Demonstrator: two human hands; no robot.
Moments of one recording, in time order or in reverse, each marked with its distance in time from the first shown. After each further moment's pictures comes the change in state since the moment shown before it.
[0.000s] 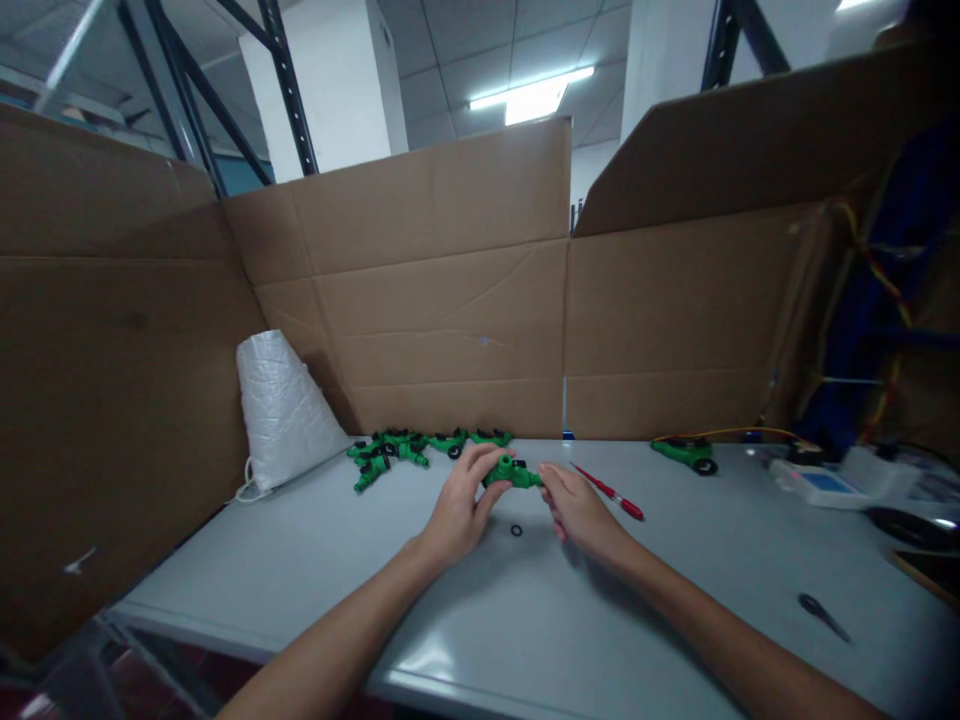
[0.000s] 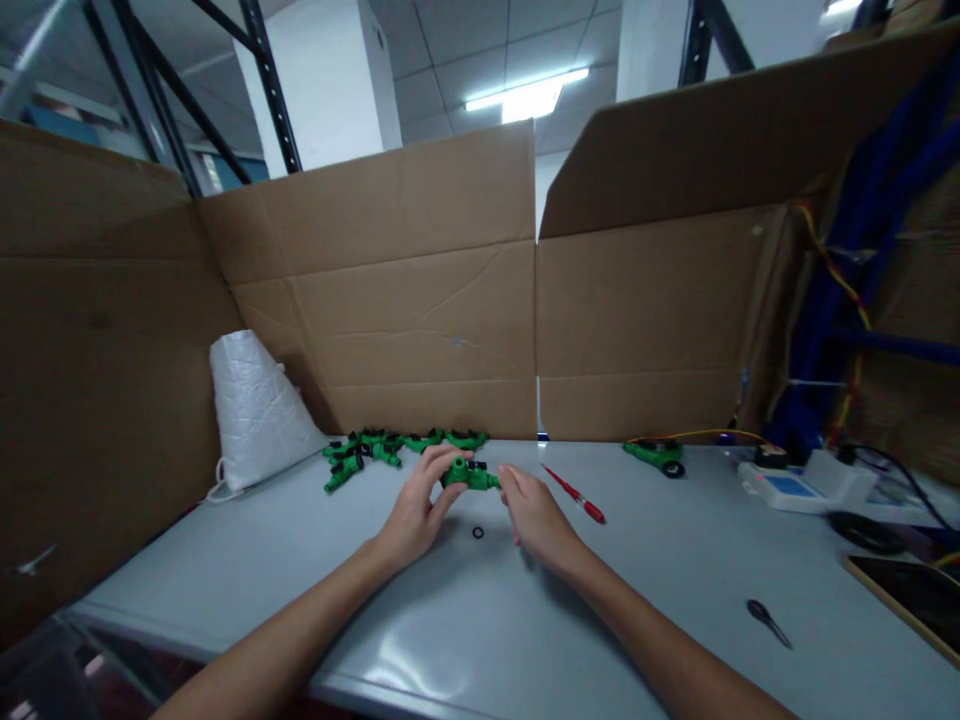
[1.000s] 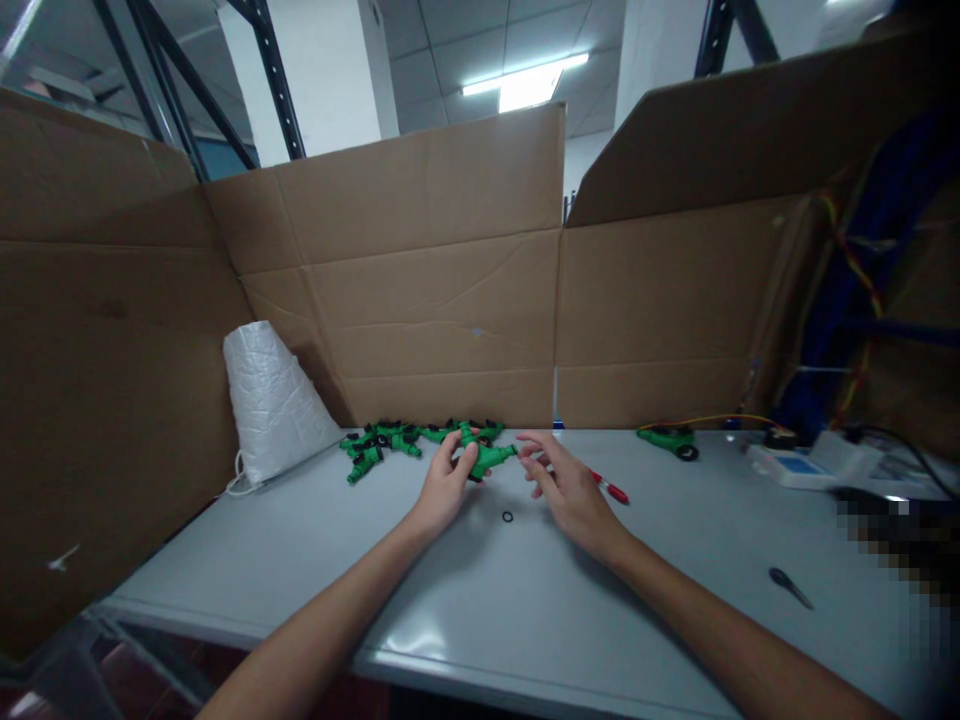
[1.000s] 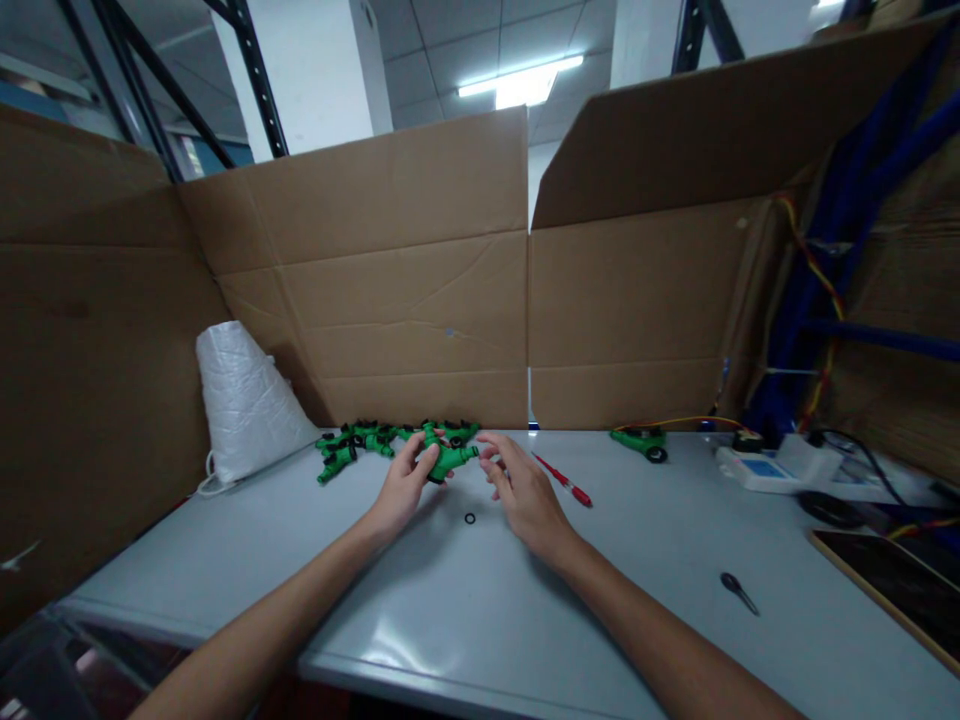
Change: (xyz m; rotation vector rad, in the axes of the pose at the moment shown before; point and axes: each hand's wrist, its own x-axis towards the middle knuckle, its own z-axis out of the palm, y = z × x) left_hand 0.007 -0.024 0.010 -0.548 0.167 -0.514; right_hand -0.008 -0.013 -0.011 -0.179 0.076 -0.396
